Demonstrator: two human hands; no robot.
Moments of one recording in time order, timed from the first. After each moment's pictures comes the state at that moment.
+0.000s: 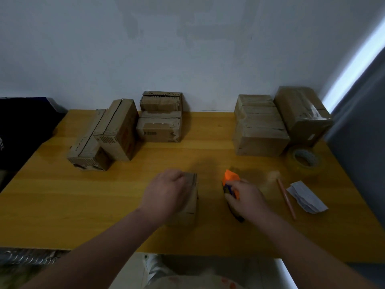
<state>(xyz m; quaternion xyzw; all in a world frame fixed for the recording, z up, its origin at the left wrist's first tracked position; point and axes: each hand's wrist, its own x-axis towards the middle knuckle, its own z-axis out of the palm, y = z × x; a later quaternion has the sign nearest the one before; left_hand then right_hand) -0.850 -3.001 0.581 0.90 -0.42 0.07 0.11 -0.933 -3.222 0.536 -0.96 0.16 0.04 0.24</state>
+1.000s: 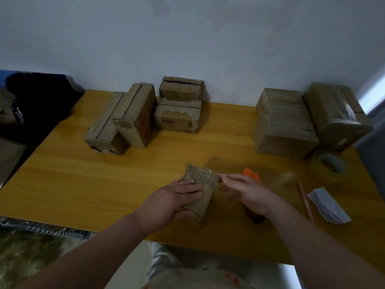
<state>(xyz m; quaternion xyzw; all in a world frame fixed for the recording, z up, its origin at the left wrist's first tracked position) -0.838 -2.945 0.521 0.83 -0.51 -0.02 0.24 -0.891 -3.200 0.540 -0.66 0.18 0.21 0.70</state>
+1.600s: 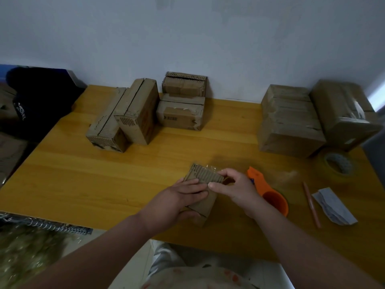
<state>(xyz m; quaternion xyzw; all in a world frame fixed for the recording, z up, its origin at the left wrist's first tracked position) -0.840 -2.948 0.515 0.82 -0.51 -0.01 0.27 -0.883 -3.168 0.529 -0.78 0.16 0.09 0.60</state>
